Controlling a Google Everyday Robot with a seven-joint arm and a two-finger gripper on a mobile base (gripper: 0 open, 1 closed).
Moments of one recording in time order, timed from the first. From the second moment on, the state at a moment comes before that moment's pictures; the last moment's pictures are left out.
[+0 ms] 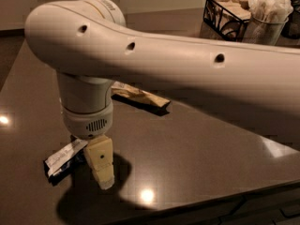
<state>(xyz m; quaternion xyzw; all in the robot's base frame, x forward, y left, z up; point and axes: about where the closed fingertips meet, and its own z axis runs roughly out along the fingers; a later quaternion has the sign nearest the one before) 0.376 0.121 0.841 -0.87 0.49 0.08 0.06</state>
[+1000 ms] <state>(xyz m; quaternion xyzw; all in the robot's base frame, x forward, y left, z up) 0.376 0.134 0.833 -0.87 0.48 0.09 0.03</state>
